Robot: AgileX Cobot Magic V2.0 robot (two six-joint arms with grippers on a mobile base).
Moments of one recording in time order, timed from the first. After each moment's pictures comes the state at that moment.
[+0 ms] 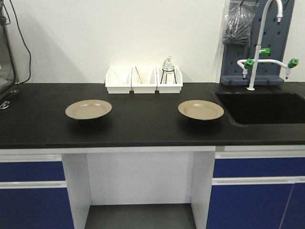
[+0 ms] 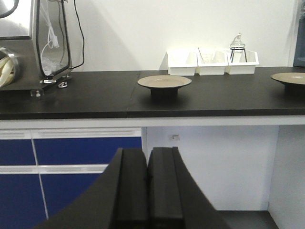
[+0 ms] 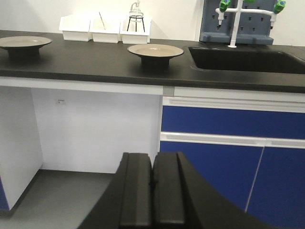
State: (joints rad) left arm 0.05 -0.01 0.03 0.02 0.05 0.00; right arm 0.07 -0.01 0.03 -0.02 0.18 -0.03
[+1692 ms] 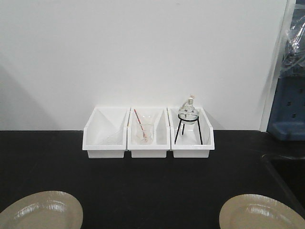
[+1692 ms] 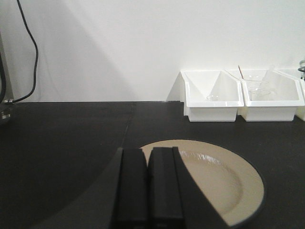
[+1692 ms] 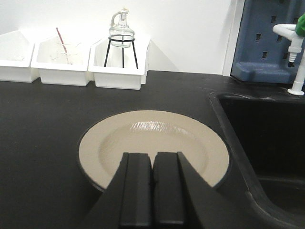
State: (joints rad) left arm 0.05 -0.01 0.03 0.02 0.05 0.00; right arm 0.07 -0.01 0.03 -0.02 0.18 -0.03
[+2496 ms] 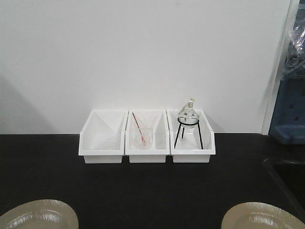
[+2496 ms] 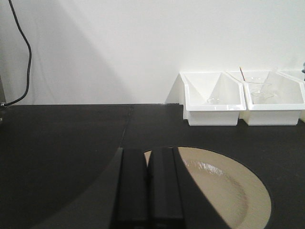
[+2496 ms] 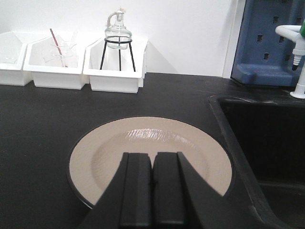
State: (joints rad) left arm 0.05 -0.01 0.03 0.02 0.05 0.00; right arm 0.07 -0.01 0.03 -0.02 0.18 -0.03
